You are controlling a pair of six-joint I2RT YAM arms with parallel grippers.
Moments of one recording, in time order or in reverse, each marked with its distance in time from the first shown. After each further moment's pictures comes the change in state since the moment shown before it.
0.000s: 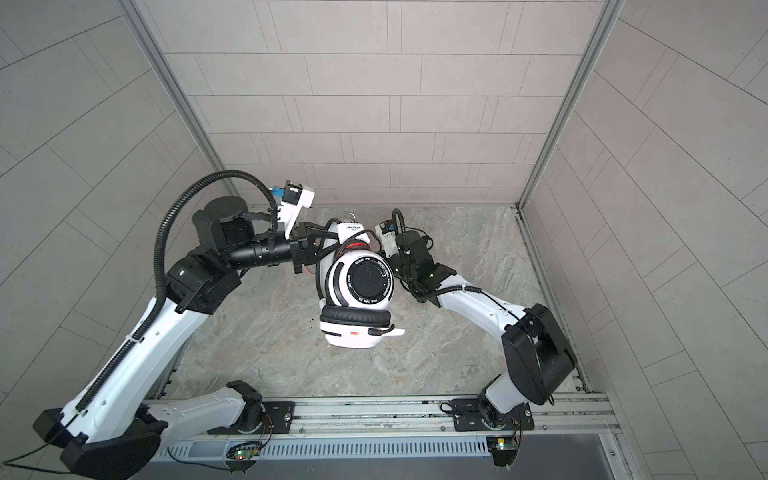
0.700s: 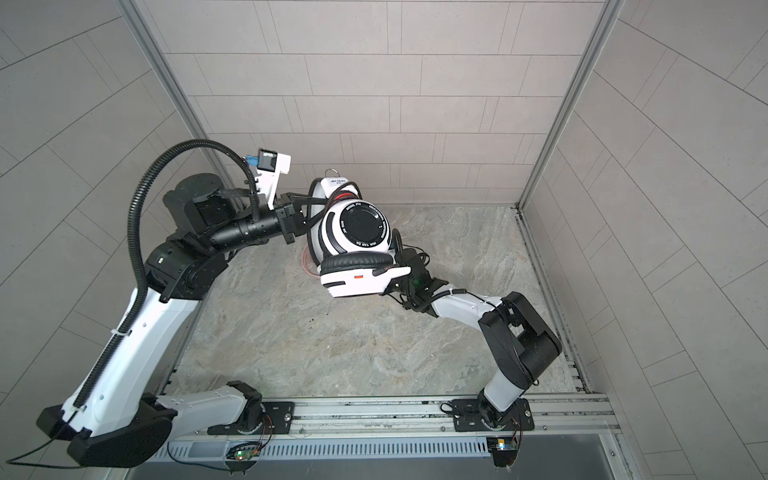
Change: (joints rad) left arm 0.081 0.072 0.206 -0.038 -0.169 -0.137; right arm 0.008 0.053 -0.198 0.160 -0.034 0.058
